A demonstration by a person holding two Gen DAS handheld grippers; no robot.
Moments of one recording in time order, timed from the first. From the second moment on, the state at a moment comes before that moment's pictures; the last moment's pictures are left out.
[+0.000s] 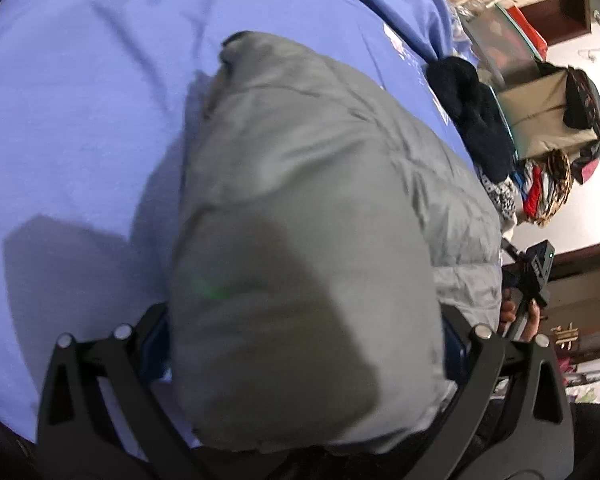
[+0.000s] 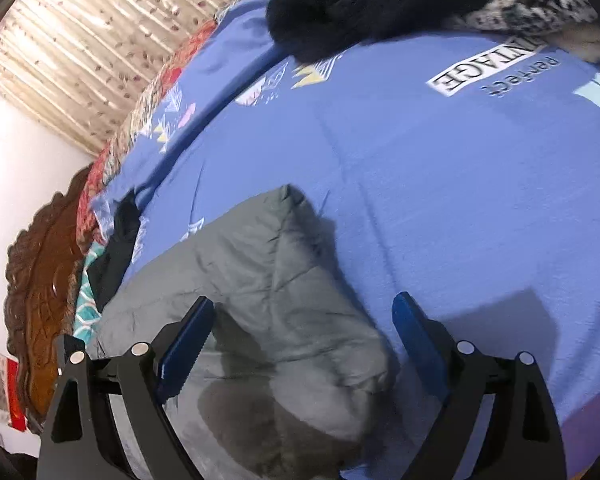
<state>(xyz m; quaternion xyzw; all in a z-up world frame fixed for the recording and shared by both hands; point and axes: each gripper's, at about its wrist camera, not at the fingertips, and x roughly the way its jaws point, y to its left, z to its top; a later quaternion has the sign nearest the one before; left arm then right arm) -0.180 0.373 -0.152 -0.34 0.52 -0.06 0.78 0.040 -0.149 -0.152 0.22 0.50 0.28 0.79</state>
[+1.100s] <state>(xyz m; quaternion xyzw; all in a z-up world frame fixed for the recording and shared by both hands) -0.226 0.500 -0.037 -0.40 0.28 -0.05 0.87 0.030 0.148 -0.003 0.12 0.43 0.59 0.67</state>
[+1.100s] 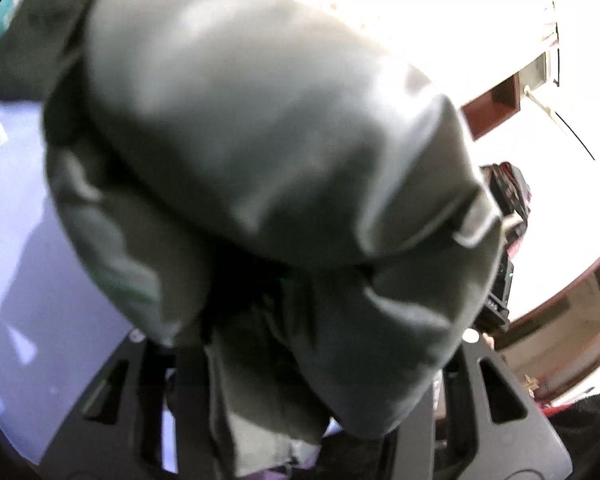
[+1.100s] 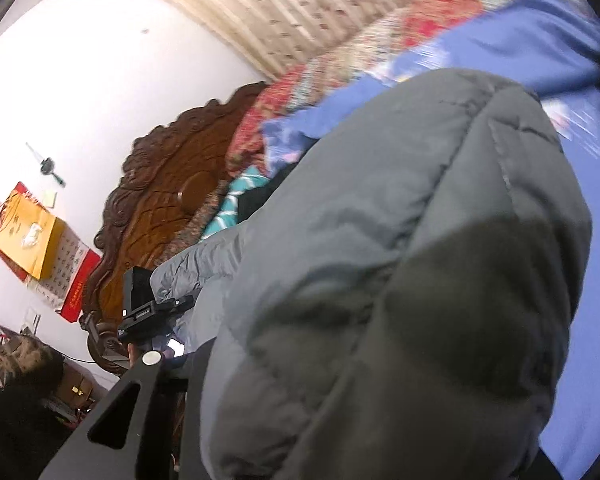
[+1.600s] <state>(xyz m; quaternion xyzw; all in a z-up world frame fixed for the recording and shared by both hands) -0.180 0.745 0.003 -0.34 0.19 0.22 0.89 0.127 0.564 0.016 0.04 0.41 0.61 0.68</state>
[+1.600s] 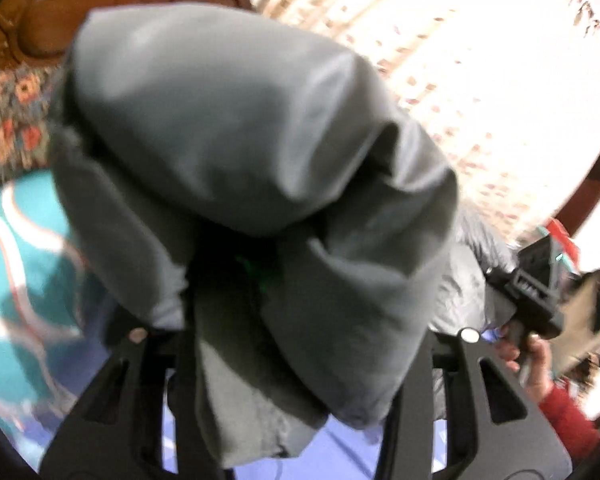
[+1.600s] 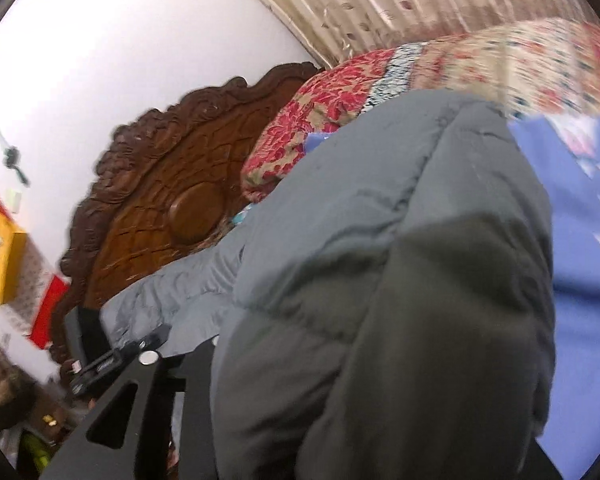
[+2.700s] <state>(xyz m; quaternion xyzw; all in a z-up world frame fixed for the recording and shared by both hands) -0.286 0.541 -0.066 -0.28 0.28 0.40 0.83 -0.049 0.370 -0.080 -0.06 0.44 0.50 0.75</state>
